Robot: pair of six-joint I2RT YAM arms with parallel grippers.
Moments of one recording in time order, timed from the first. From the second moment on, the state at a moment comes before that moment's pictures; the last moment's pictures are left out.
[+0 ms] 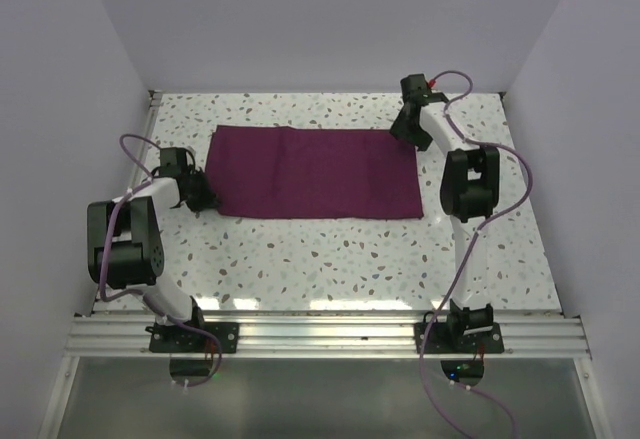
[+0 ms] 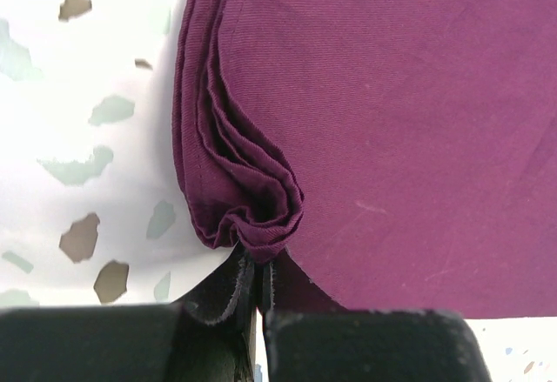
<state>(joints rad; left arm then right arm) 0.14 1.67 0.89 -0.25 0.22 -0.40 0.18 2.32 2.03 -0.80 0.32 0.71</state>
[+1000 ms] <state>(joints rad) 0.13 1.62 0.87 -0.36 0.20 -0.38 0.11 2.58 2.32 -0.68 0.29 0.70</state>
